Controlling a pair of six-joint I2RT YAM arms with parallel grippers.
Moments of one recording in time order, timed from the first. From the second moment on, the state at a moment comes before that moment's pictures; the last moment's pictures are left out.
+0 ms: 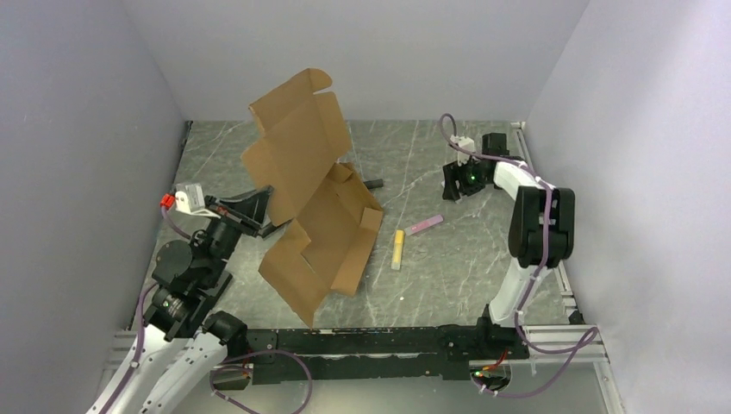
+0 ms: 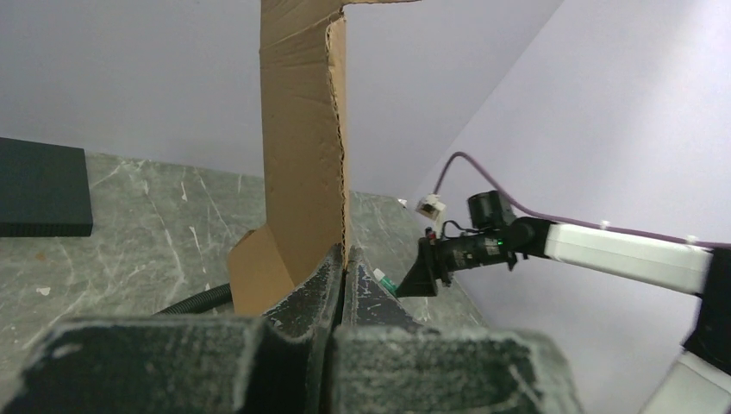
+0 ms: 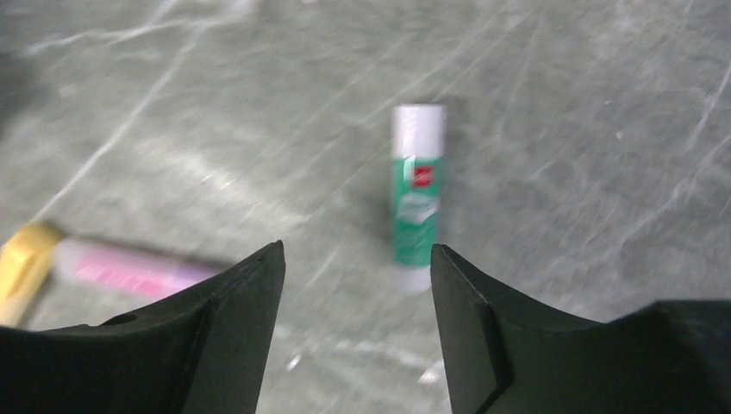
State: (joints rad) left arm -0.50 0.40 0.65 0.03 -0.10 -0.55; right arm -0.06 1.95 1.33 -0.45 -0.44 -0.41
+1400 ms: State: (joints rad) left arm -0.50 0.33 0.69 -0.16 -0.16 -0.52; right arm 0.15 1.99 1.36 -0.47 -0.32 -0.87
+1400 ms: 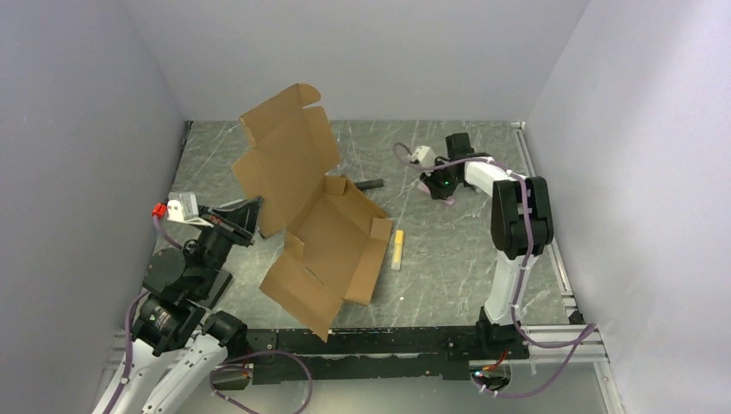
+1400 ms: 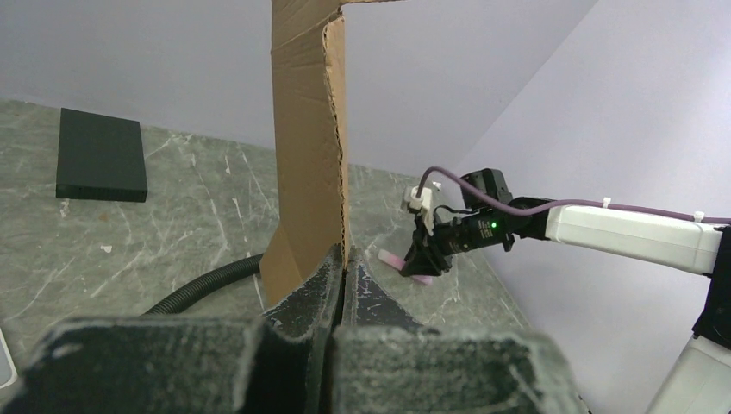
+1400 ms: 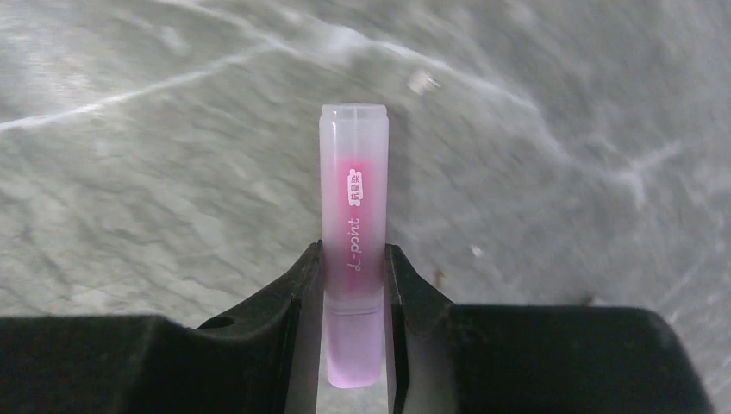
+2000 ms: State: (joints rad) left arm -0.50 0.32 0.68 -0.16 -0.16 -0.52; right arm -0.17 1.93 1.40 -0.34 -0.26 -0.49
